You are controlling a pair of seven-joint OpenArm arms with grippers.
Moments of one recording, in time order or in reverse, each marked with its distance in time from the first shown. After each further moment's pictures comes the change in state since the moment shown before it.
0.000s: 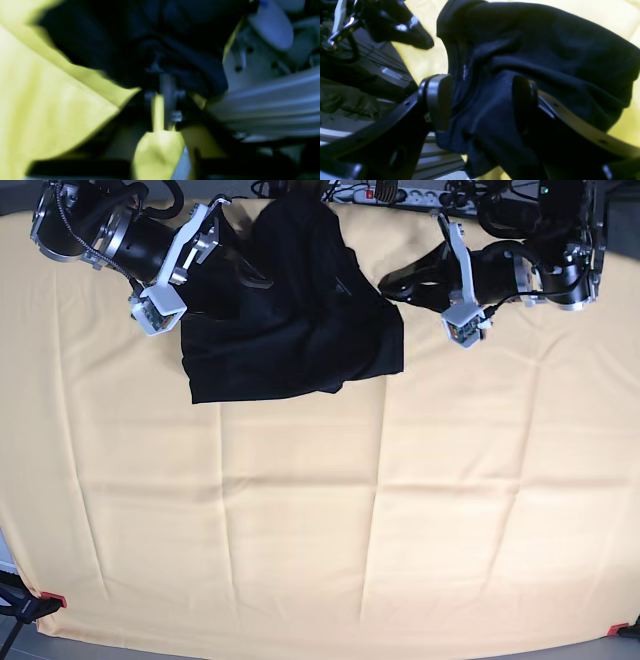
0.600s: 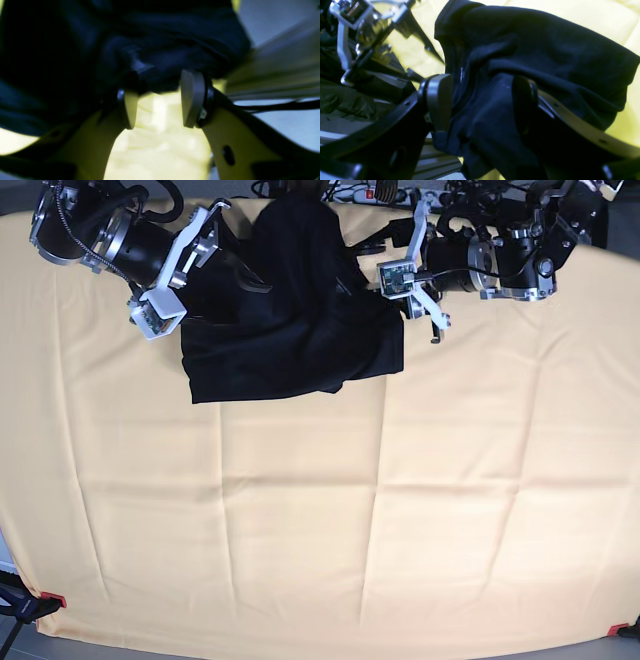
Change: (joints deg) left arm -7.2 -8.4 22.9 5.4 33.1 -0.3 -19.7; right arm 0.5 0.0 0.0 0.0 -0.2 0.0 0.0
